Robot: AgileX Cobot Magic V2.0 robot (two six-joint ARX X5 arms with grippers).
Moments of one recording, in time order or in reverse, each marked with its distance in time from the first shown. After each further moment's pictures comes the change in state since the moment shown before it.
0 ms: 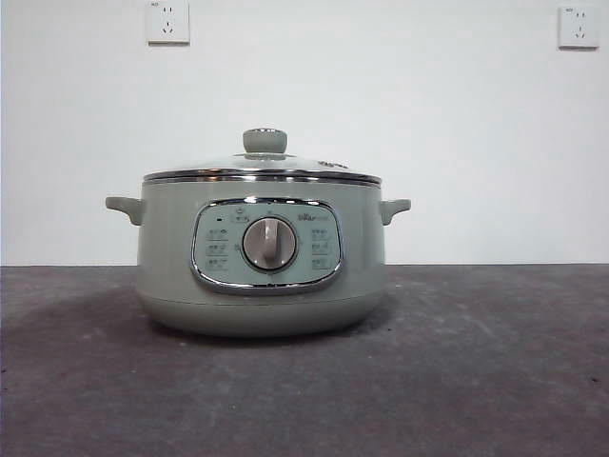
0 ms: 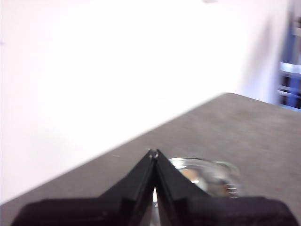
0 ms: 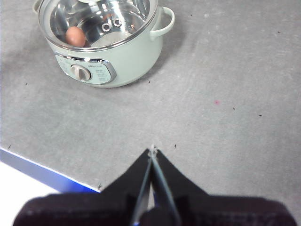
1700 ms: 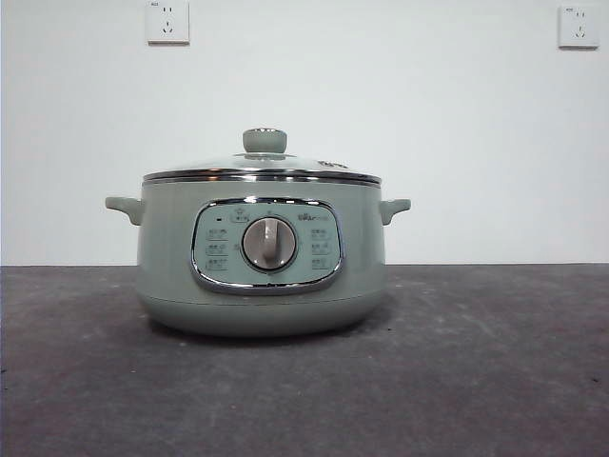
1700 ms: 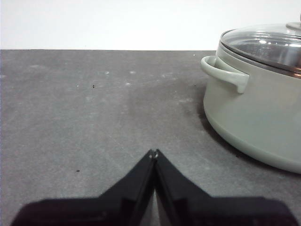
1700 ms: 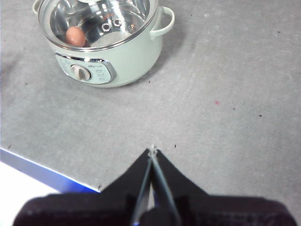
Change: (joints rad) left arm 0.176 -0.750 -1.275 0.431 -0.221 -0.218; right arm 0.000 0.000 0.000 0.000 0.000 0.000
